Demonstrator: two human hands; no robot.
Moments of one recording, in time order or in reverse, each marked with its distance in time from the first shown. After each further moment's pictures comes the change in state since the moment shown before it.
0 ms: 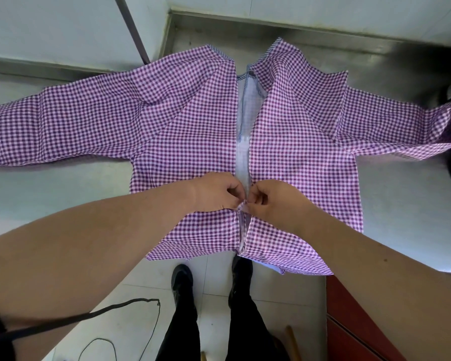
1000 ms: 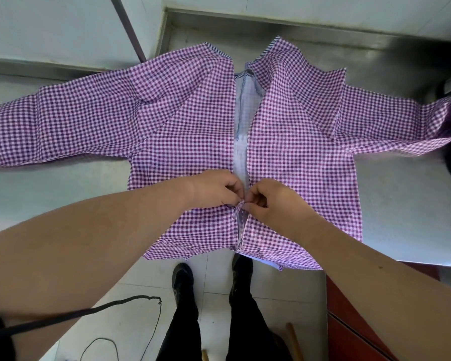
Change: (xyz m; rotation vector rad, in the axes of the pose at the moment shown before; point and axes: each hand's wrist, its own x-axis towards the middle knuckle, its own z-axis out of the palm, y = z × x) left_hand -0.003 0.006 -0.002 -0.013 -0.061 0.019; right_hand -0.015 0.005 0.012 -0.007 0.092 -0.026
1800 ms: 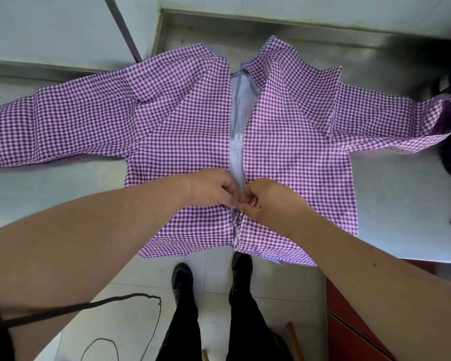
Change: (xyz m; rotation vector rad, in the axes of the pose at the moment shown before) left_hand -0.005 0.008 0.000 0.078 -0.002 -0.044; right_hand 0.001 -0.008 -0.005 -0.175 -0.057 -0.060
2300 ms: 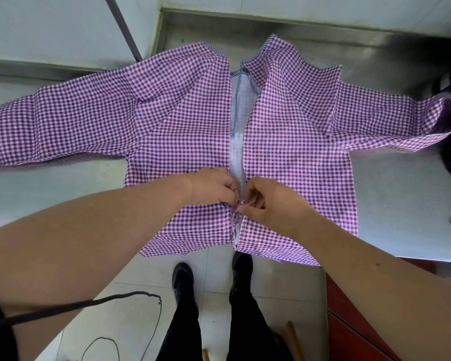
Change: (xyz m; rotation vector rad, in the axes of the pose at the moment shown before) left_hand 0.004 -0.002 0.002 0.028 0.005 -0.040; right_hand -0.009 0.007 0.000 0.128 0.015 0.000
